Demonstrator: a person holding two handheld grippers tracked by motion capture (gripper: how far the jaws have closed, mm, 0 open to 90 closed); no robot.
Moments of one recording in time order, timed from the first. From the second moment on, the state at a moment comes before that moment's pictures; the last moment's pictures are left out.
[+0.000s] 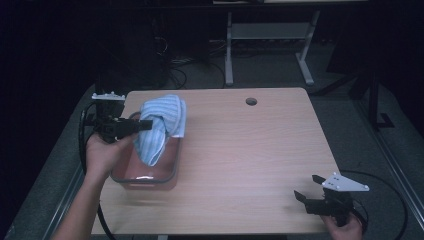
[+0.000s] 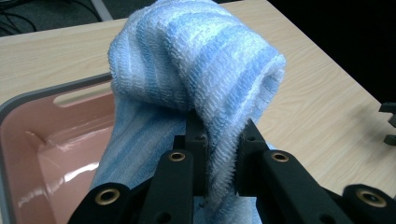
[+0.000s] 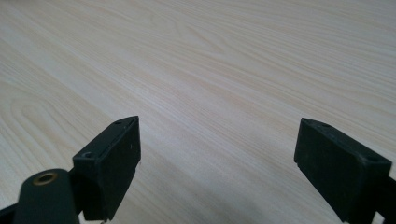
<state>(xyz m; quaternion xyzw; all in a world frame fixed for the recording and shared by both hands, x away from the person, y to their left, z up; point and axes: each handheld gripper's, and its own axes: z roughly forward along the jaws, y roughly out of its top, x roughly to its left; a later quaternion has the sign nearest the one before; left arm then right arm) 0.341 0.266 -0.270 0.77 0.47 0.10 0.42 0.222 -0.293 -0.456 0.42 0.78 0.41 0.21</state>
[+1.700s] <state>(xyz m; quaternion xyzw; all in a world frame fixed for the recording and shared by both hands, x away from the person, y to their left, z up) 0.361 0.187 -0.276 0.82 0.41 0.06 0.40 0.219 -0.294 -0.454 0.42 0.78 0.41 0.22</state>
